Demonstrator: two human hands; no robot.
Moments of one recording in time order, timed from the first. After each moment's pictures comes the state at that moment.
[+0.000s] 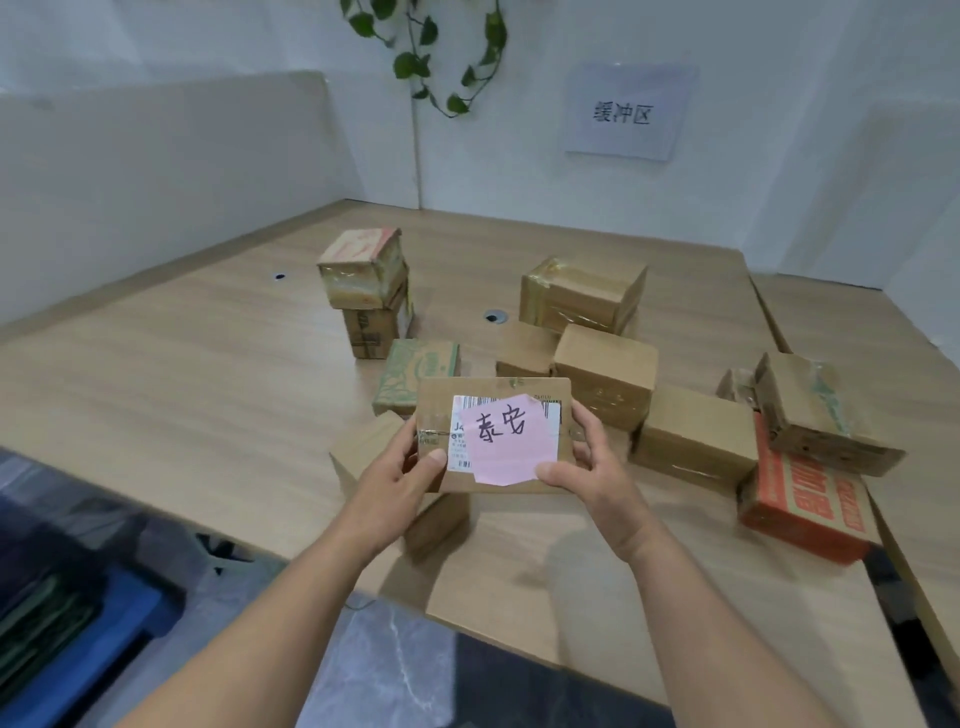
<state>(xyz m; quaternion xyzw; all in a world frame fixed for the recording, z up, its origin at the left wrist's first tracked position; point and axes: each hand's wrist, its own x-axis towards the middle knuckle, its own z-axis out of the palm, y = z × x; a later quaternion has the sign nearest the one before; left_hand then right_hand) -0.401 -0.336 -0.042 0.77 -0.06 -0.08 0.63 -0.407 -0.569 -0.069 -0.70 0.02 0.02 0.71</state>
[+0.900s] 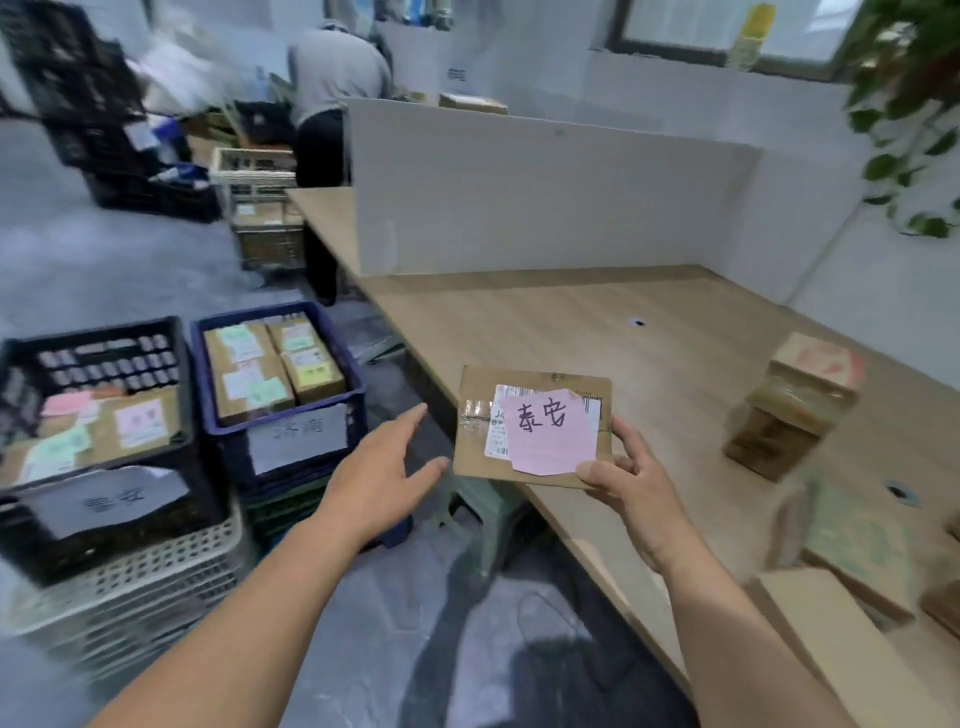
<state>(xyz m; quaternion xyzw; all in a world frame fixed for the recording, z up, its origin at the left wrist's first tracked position) -0.477 0.111 -0.038 0.91 0.20 0.11 0.34 -0.346 -0.125 -0.024 -0.71 -0.15 0.20 0.65</state>
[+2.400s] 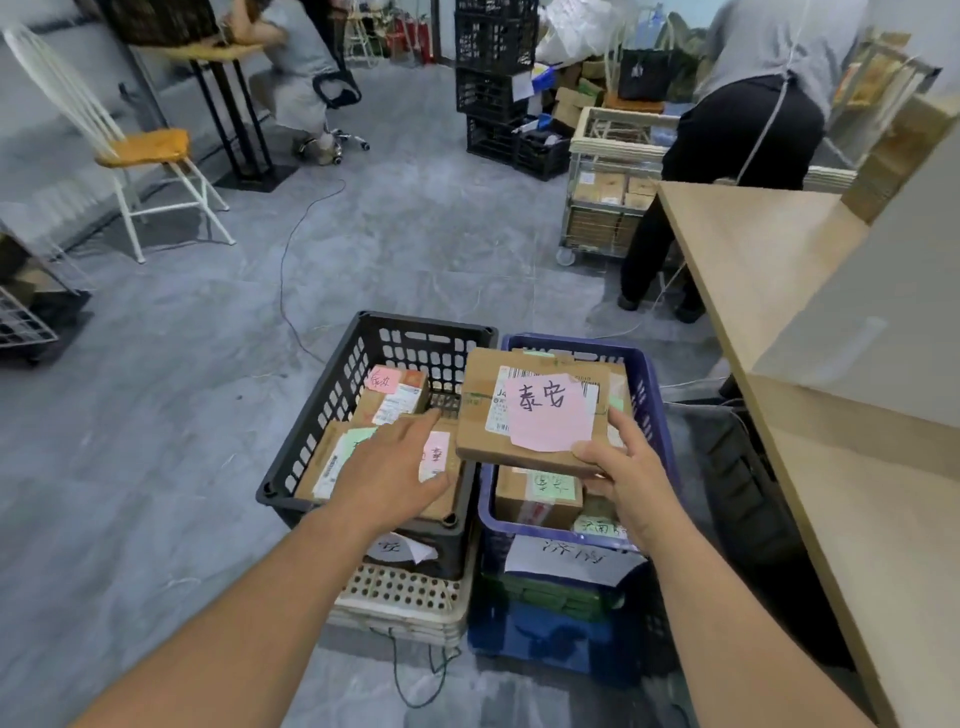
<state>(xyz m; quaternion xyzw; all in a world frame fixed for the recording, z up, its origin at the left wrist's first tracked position) -0.505 0.565 -0.084 0.85 0.51 0.03 0.17 -0.264 0.481 -0.107 -0.64 -0.27 0.48 0.53</state>
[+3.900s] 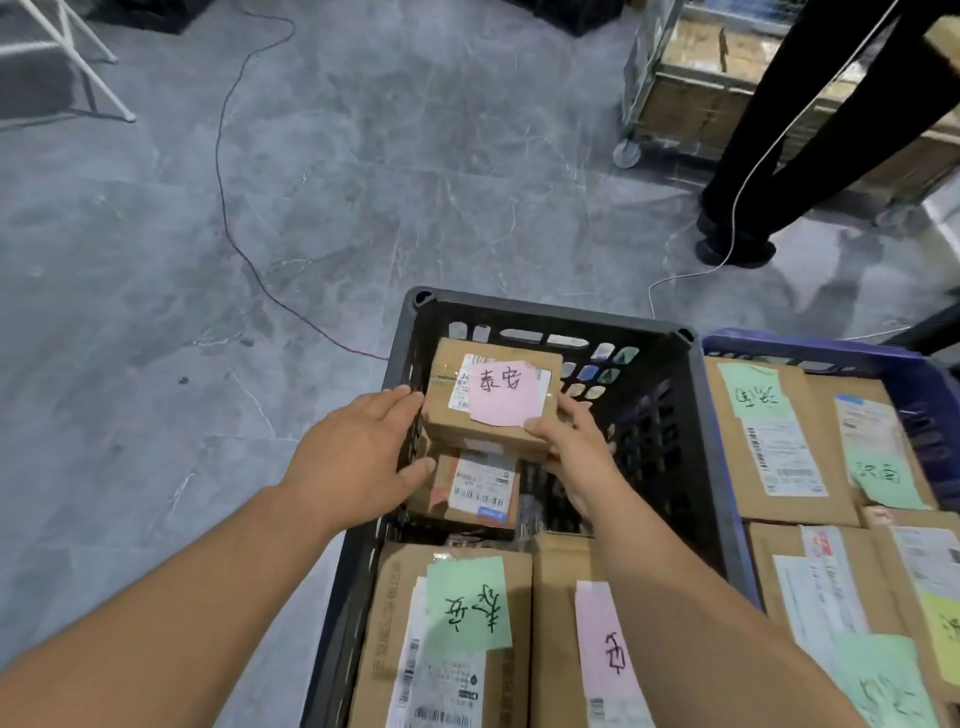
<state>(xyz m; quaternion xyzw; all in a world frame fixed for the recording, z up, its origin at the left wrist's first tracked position) -0.609 0.981 -0.315 0.88 0.44 -0.08 0.16 -0.382 0.913 -0.406 -0.70 -0.15 0.52 0.46</state>
